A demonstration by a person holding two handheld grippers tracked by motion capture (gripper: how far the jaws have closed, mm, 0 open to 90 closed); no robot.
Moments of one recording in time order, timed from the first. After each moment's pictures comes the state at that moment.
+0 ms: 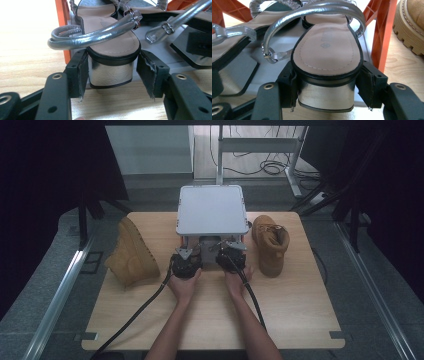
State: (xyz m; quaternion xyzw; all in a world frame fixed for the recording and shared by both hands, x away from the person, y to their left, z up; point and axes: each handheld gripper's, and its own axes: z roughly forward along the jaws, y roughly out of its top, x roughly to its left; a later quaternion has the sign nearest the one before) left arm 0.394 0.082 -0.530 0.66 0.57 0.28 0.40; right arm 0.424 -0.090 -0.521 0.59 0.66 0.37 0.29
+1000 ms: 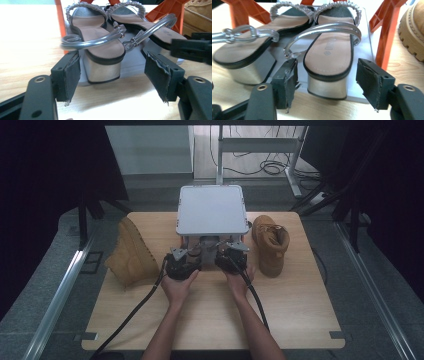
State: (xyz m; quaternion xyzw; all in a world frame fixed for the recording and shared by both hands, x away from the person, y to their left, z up) left arm 0.370 0.100 -0.502 0.67 0.55 0.25 0.43; right arm 0.407 -0.095 -0.505 0.56 0.68 0.40 0.27
